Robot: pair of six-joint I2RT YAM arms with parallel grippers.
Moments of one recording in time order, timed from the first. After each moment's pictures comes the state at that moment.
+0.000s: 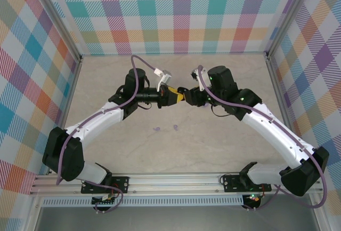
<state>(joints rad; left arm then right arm) -0.54 1.44 1.05 0.06 0.86 -0.27 0.66 1.25 1.28 -0.66 -0.16 0.17</state>
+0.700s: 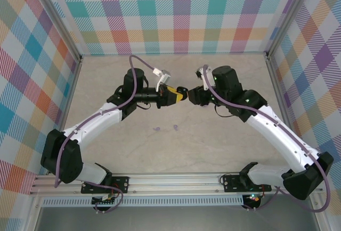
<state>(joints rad) -0.54 1.41 1.05 0.05 0.85 -0.26 0.63 1.20 1.29 -0.68 -0.12 0.19</state>
